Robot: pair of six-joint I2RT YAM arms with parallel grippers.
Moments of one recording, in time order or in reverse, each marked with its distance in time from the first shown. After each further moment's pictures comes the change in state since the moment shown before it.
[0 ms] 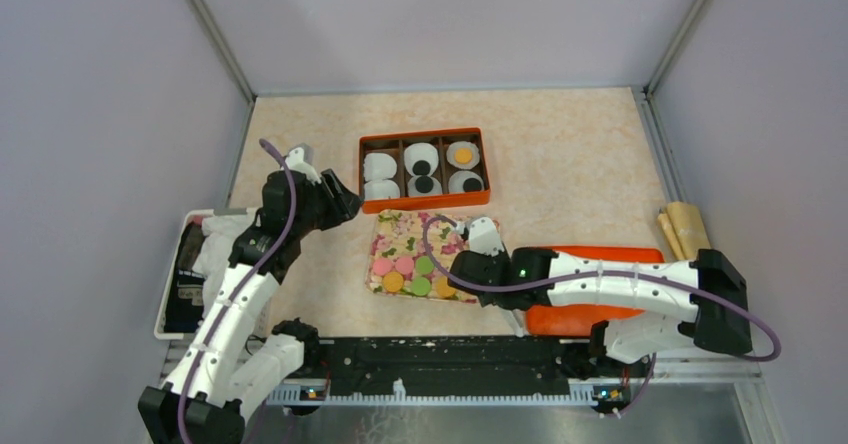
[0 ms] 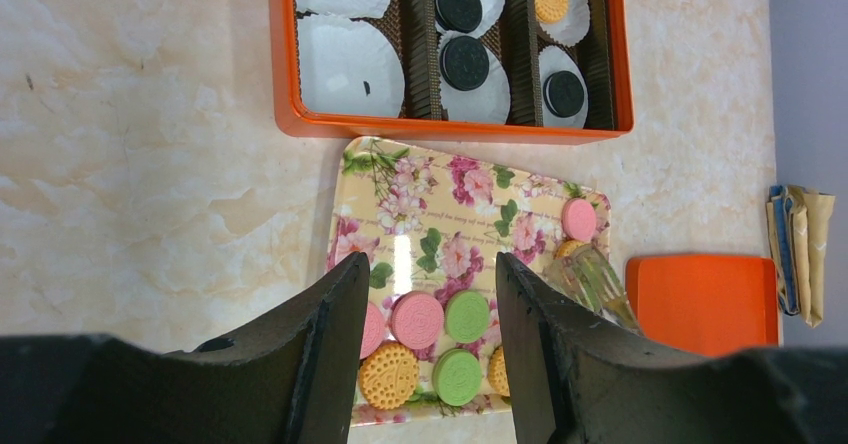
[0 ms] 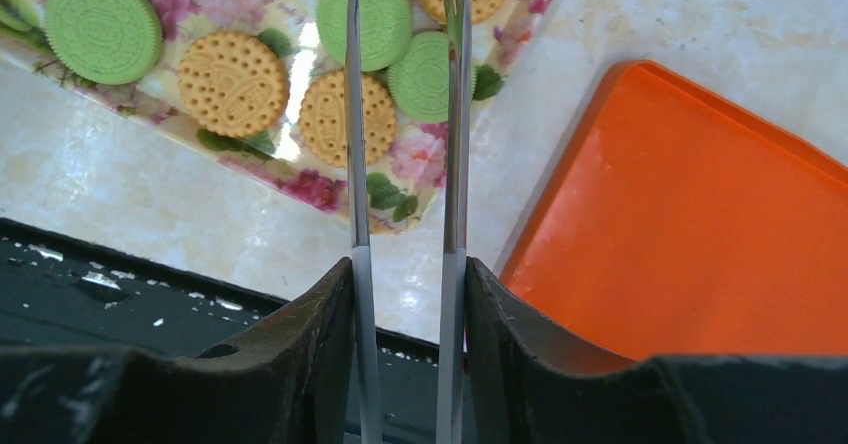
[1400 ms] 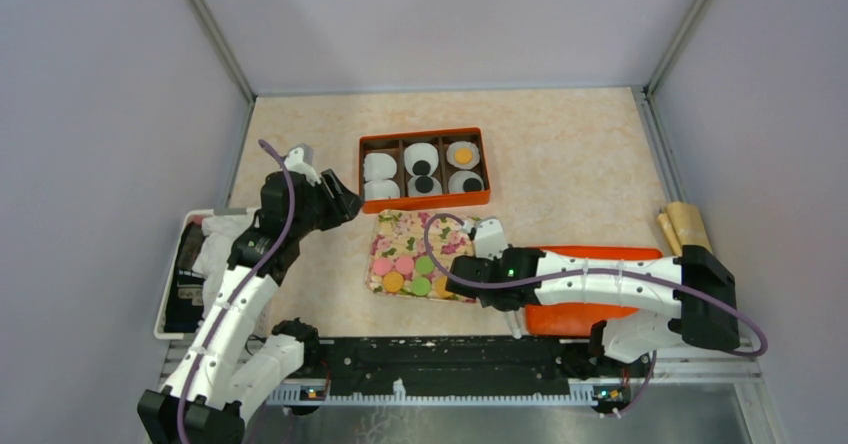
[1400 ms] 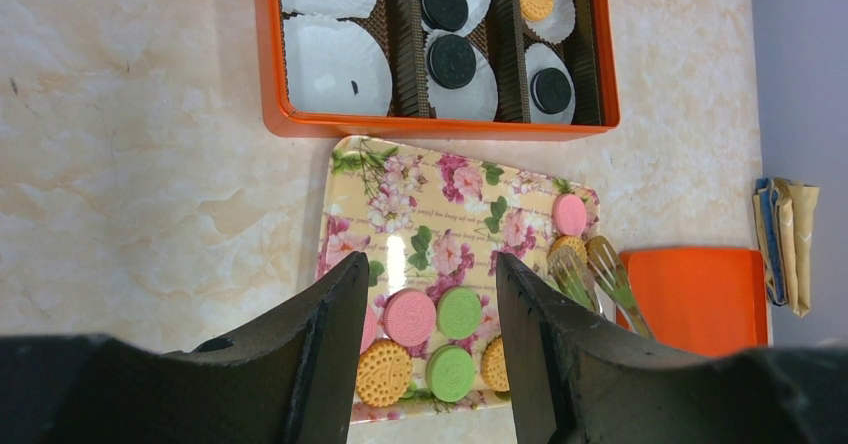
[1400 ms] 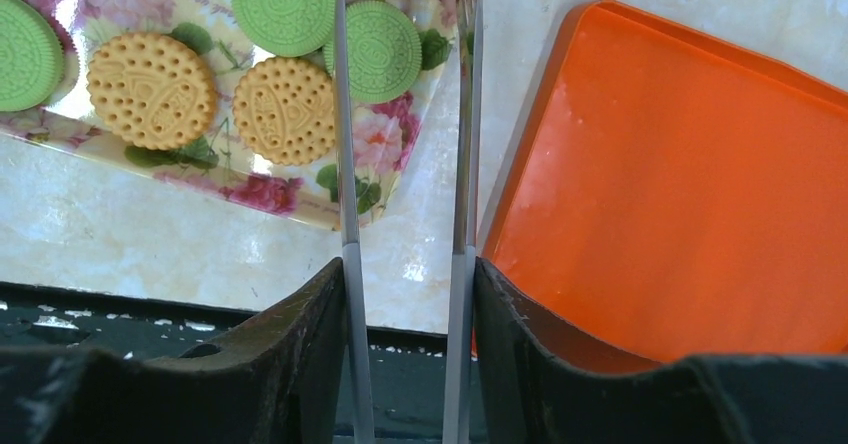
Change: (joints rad) left arm 0.000 -0.014 0.000 0.001 0.021 0.000; right arm 0.000 0.058 0.021 -0.126 0.058 0.177
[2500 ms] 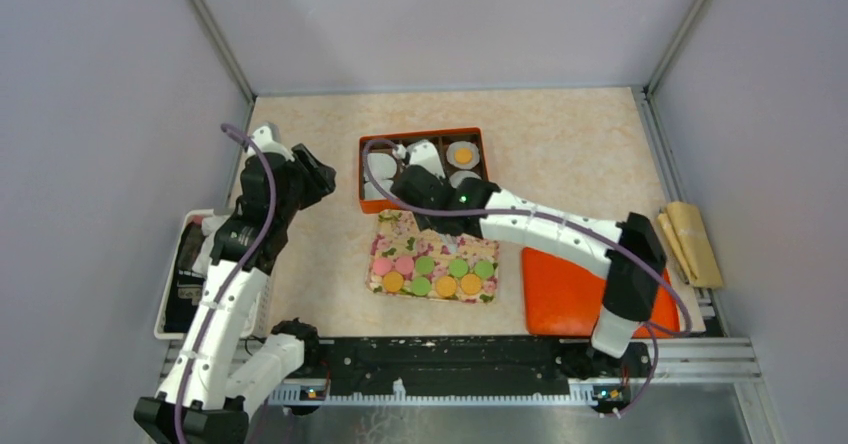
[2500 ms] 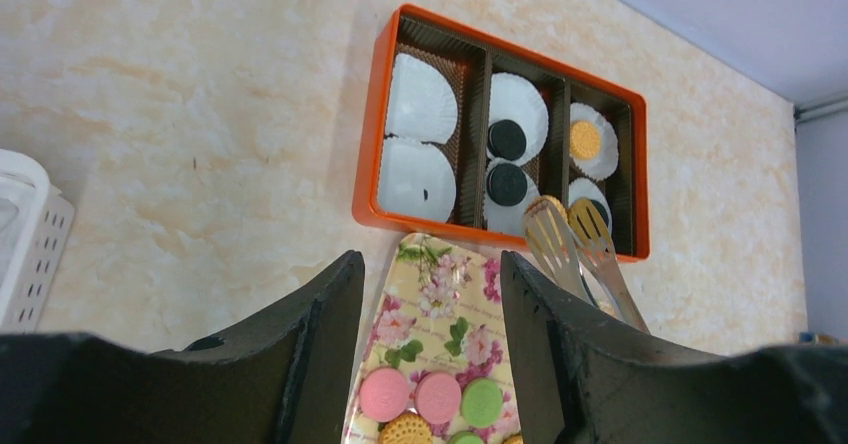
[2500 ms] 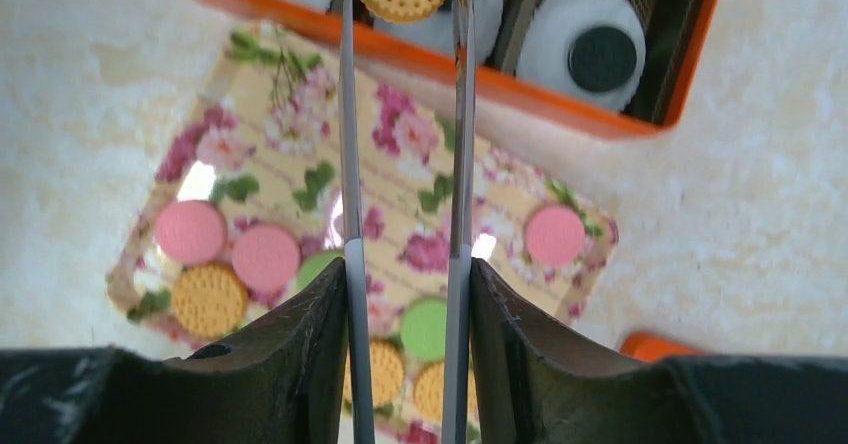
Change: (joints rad) left arm 0.033 0.029 0.182 -0.073 -0.252 -0.007; right arm -0.198 0.325 0.519 0.262 -0.042 -0.443
